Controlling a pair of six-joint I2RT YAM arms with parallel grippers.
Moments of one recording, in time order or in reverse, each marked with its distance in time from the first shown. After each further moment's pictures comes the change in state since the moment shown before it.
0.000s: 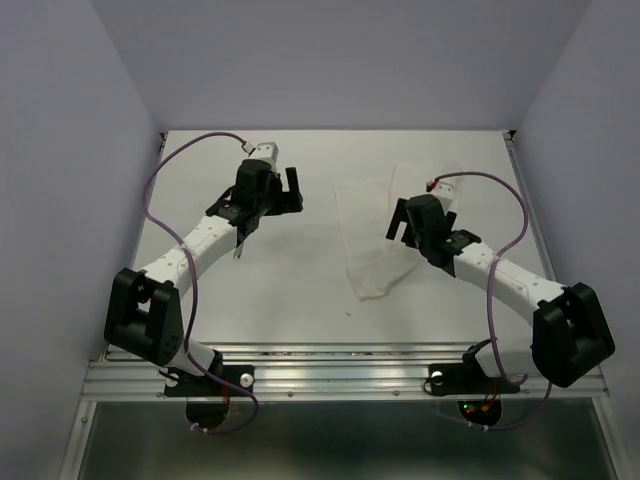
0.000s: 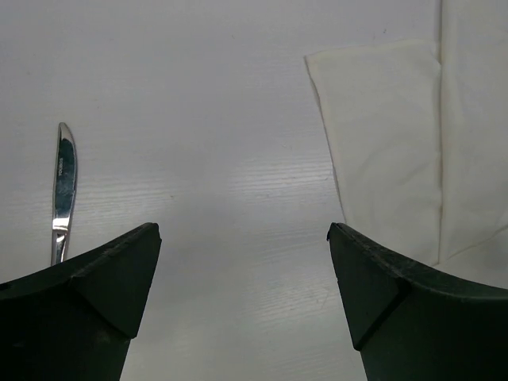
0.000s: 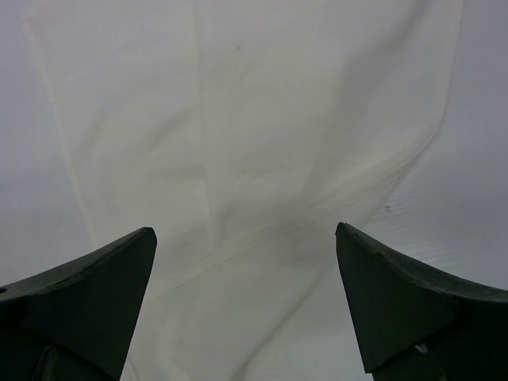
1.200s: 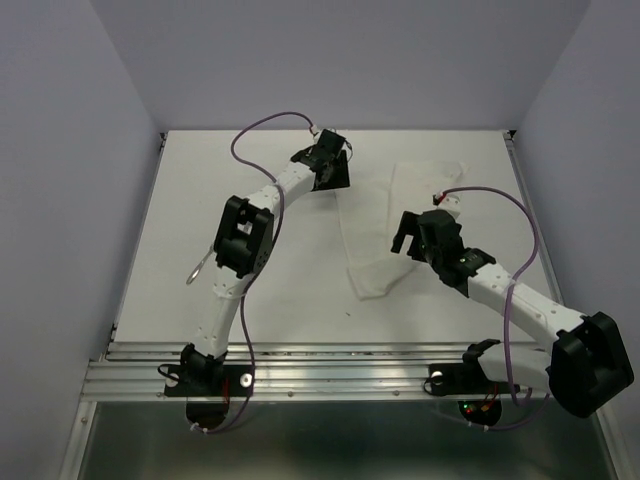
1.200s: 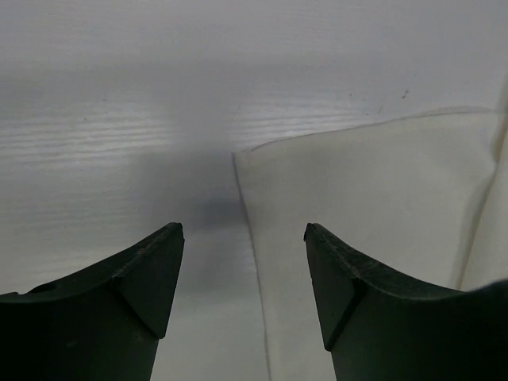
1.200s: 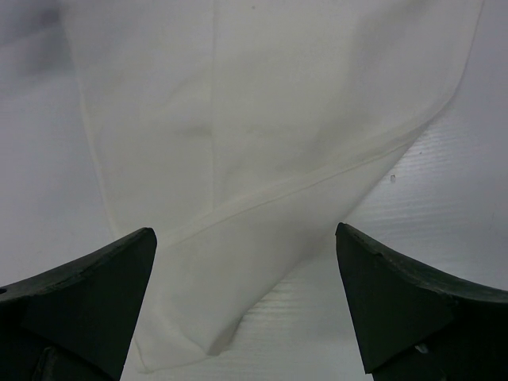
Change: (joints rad) left arm -0.125 0.890 0.984 -0.369 -0.084 -0.148; right arm 0.000 -0.170 -0.150 0.042 -0.089 -0.014
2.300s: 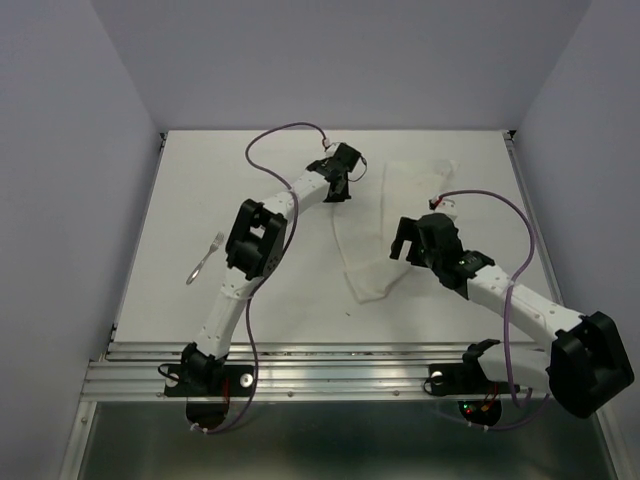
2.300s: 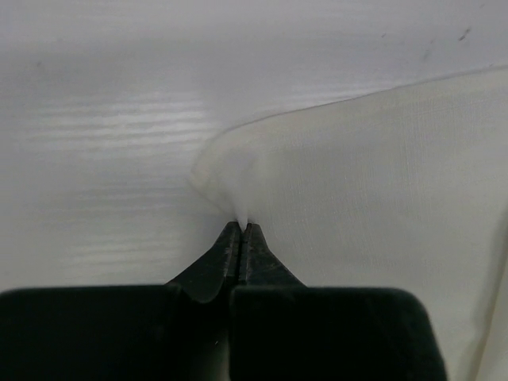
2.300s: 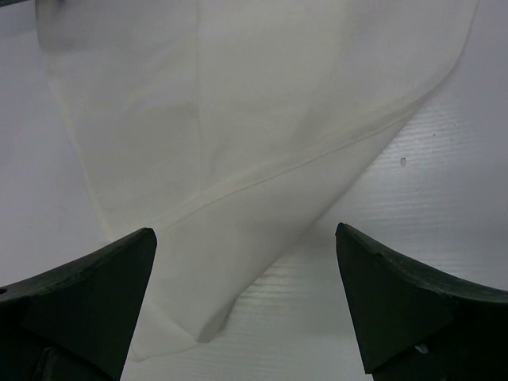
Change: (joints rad) left arm -0.074 0.181 0.181 -0.091 -0.139 0.005; right arm 0.000 -0.011 -0.032 -0.011 -0.047 -0.005
